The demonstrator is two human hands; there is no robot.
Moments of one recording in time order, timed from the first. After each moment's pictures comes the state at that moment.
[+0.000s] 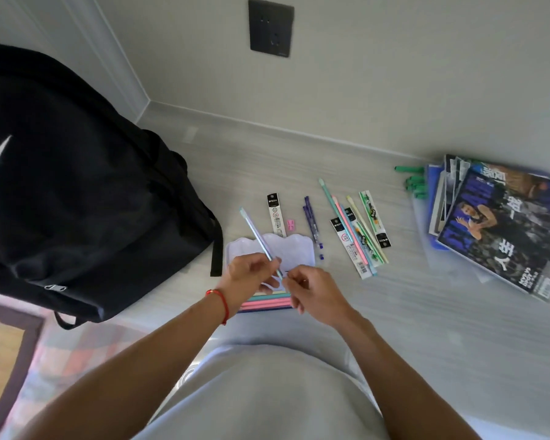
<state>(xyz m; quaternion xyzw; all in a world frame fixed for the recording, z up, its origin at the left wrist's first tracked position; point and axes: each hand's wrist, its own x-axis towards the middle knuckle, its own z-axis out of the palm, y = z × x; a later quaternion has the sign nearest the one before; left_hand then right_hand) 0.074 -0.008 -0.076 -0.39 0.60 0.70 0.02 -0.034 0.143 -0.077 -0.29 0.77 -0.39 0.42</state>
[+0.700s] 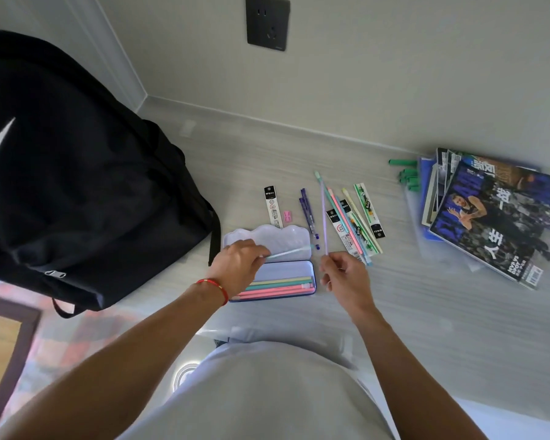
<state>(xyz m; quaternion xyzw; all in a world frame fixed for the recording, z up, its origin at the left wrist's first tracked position) 0.086 -0.025 -0.088 -0.19 0.94 0.28 -0.03 -0.053 0.184 -0.090 -0.08 0.82 -0.49 0.29</state>
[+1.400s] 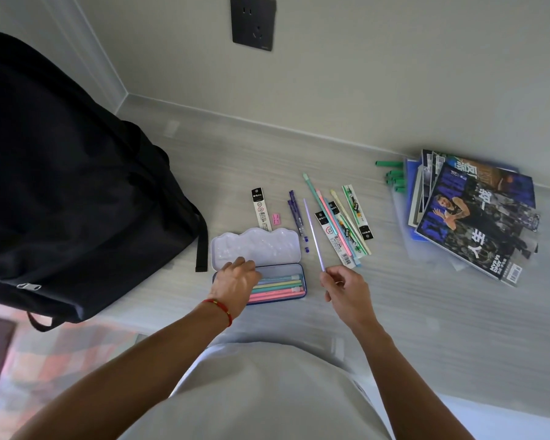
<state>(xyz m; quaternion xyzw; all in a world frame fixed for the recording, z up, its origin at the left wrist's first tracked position) 0.089 -0.002 -0.123 -0.13 0.98 0.11 0.11 -0.054 0.211 -0.092 -0.13 0.87 -0.40 0.26</state>
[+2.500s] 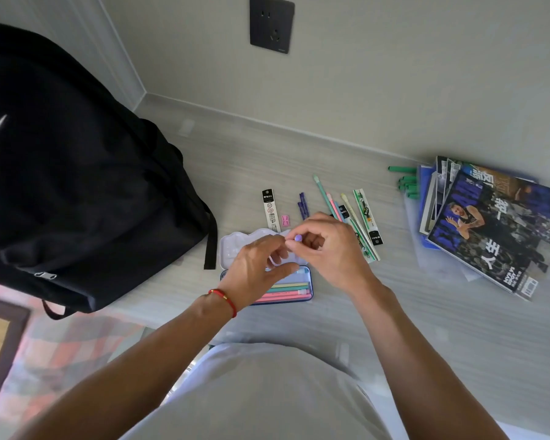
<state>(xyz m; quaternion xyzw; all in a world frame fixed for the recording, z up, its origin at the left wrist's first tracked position) 0.066 0.007 -0.048 -0.15 0.86 0.47 -0.13 -0.072 0.128 0.003 -0.43 0.76 -0.44 0.20</state>
